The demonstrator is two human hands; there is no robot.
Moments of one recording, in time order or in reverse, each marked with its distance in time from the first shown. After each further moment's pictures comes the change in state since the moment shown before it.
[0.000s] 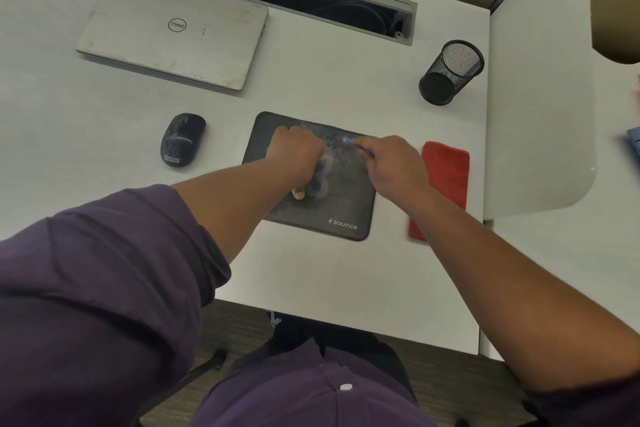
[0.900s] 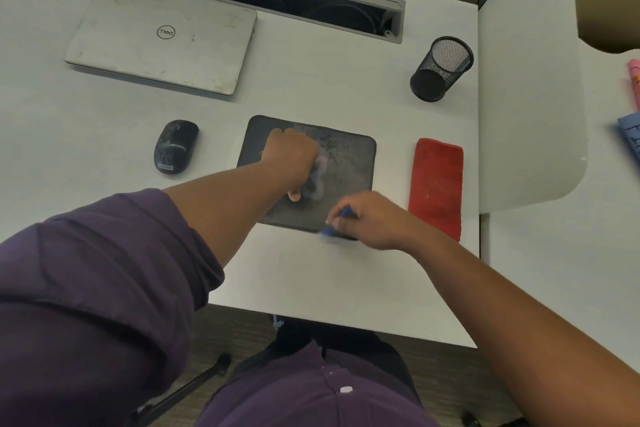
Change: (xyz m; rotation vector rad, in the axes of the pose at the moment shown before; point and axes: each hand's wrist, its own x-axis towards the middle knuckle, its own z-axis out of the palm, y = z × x) left_hand 0.004 0.000 0.001 0.021 -0.026 0.011; right_hand -0.065 -0.023 0.003 0.296 -0.516 -0.004
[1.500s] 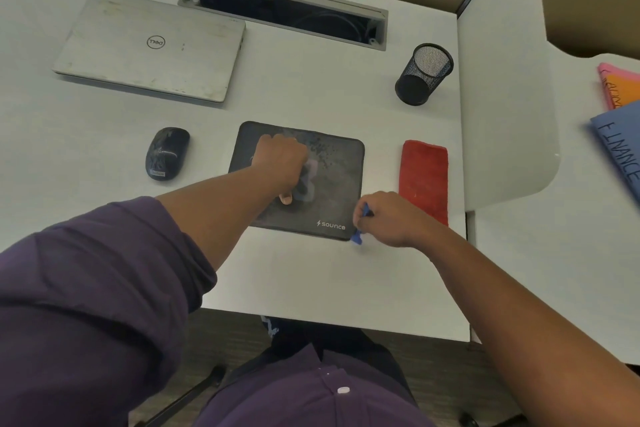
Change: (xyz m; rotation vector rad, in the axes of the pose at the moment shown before) left_hand -0.007 -0.001 0.001 -0.013 0.003 -0.004; right_hand -0.024 0.015 -0.021 -0.065 0.024 0.193
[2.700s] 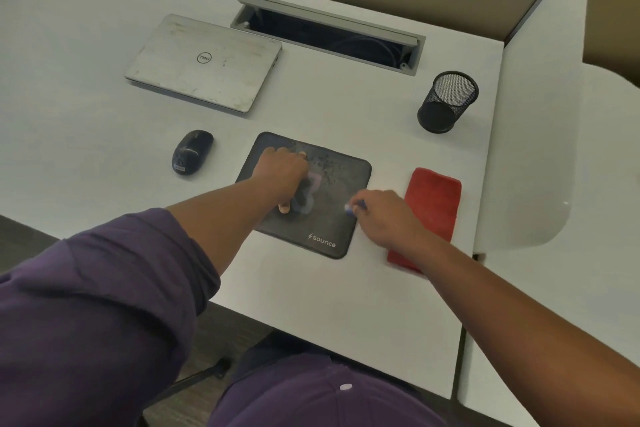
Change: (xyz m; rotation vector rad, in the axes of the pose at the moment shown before) left_hand 0.005 0.016 0.001 -0.035 -0.017 -0.173; right_hand 0.032 0.022 -0.026 -0.052 0.149 -0.227
